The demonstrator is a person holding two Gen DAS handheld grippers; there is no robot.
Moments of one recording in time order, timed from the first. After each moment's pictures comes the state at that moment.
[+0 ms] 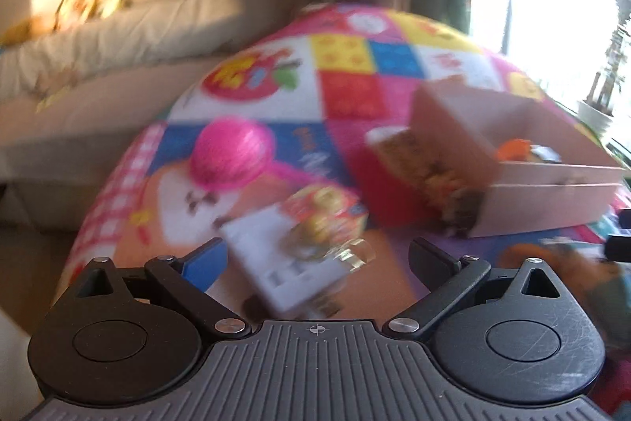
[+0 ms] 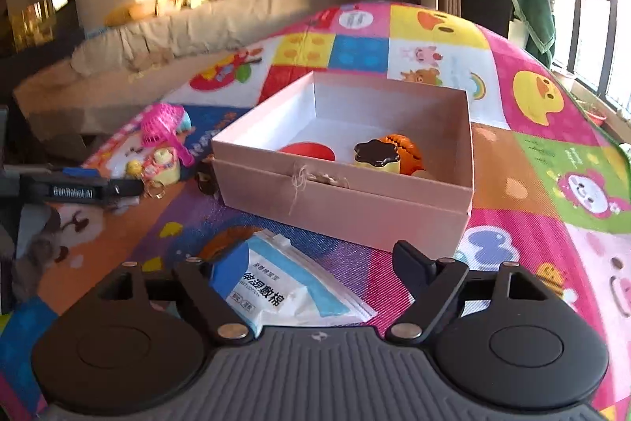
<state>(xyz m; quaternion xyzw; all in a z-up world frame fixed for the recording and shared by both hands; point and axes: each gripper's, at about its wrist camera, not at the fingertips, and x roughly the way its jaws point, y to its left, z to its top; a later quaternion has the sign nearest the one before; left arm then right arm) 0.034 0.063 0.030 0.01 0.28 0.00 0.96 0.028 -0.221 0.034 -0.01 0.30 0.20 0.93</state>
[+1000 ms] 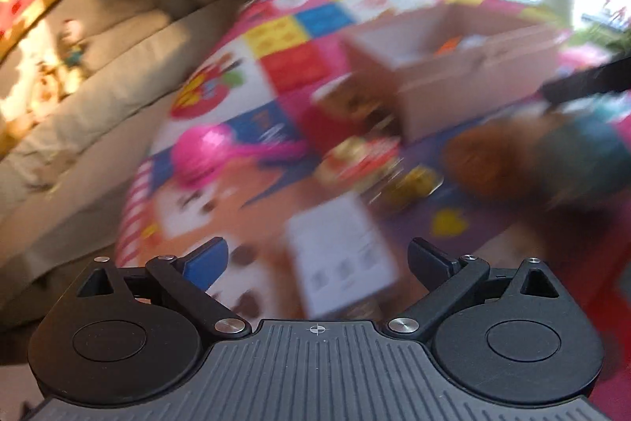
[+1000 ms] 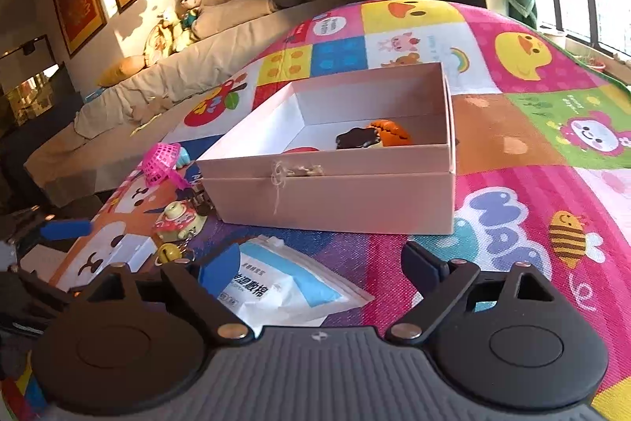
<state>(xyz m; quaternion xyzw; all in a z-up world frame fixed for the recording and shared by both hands) -0.017 0.012 0.014 0.19 0.32 -0.01 0.93 0.029 -0.239 0.019 0.08 0.30 0.18 0.93</state>
